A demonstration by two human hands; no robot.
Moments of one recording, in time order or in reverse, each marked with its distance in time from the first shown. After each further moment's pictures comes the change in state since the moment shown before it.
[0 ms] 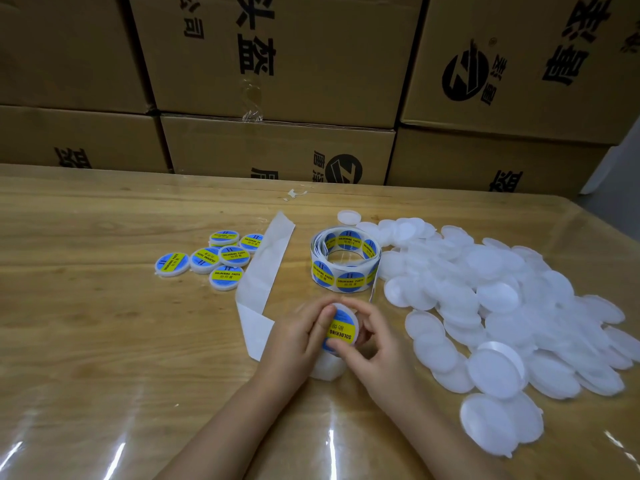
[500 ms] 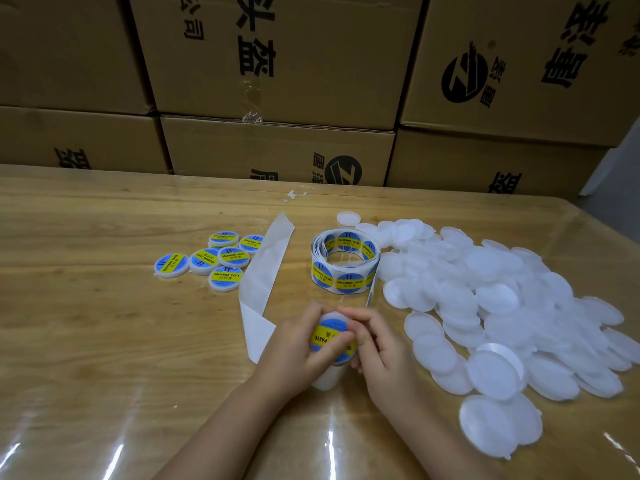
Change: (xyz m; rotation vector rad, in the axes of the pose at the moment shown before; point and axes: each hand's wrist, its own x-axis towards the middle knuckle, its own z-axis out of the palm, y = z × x) left_hand -0.004 0.000 -0.003 0.067 -0.083 -0.010; right_hand -0.004 -0.003 -0.001 0.086 0.013 -0.017
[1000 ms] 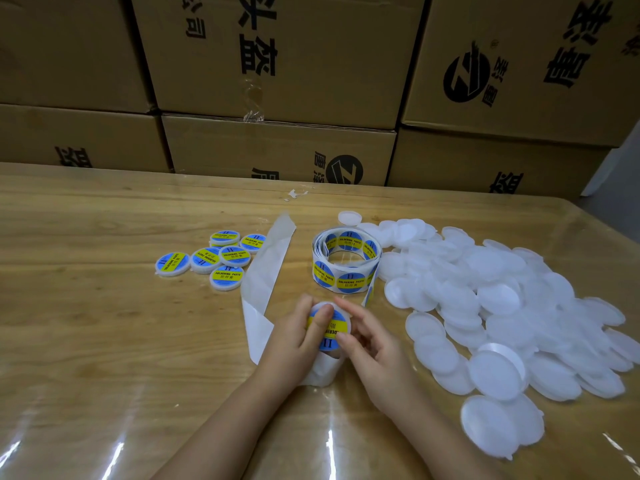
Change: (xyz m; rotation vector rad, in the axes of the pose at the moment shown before) left_hand 0.003 -0.007 0.005 -0.120 0.053 -0.205; right_hand 0.004 0.005 0.003 0.054 -0.099 0.095
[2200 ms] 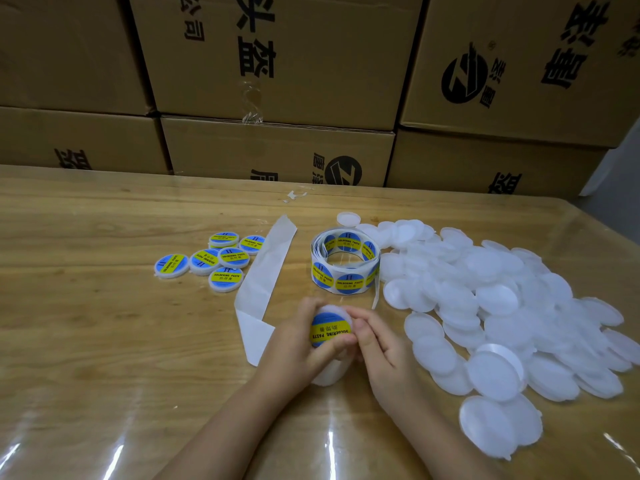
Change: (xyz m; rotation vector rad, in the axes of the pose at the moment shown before) left_hand -0.005 0.004 -0.001 0.128 -0.001 0.130; right_hand -0.001 0.000 -0.004 -0.006 0.079 -0.027
